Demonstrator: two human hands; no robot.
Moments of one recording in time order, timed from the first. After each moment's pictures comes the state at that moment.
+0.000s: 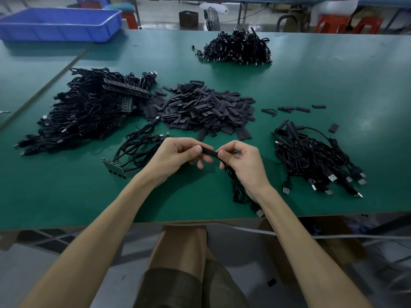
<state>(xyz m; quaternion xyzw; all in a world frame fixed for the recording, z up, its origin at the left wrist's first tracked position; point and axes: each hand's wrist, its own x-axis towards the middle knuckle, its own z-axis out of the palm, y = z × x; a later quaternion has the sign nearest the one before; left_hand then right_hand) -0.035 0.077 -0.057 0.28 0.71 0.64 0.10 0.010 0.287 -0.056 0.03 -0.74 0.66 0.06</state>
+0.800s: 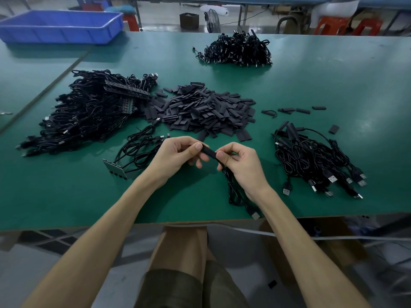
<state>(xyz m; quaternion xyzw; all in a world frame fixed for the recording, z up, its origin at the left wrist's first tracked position) -0.031 0.081 -0.053 0.22 0.73 0.65 0.06 0.011 0.283 -0.056 0.03 -0.76 0.65 0.05</state>
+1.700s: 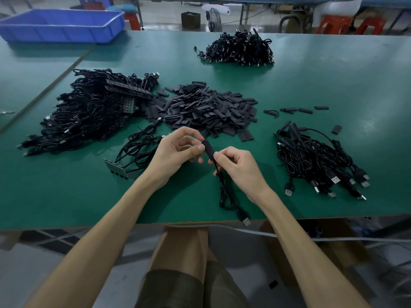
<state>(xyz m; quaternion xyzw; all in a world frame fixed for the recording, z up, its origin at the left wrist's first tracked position) -0.033 0.080 -0.055 0.22 0.68 0.70 0.03 0.015 0.278 -0.055 0.05 -0.79 0.60 0.02</state>
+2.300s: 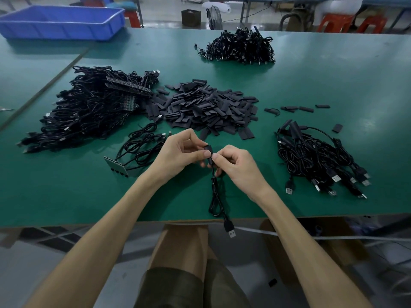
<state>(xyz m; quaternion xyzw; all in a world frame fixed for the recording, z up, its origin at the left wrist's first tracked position) -0.030 0.084 -0.053 0.21 0.71 0.67 0.05 0.016 0.277 -0.053 0.07 -0.83 0.55 0.03</state>
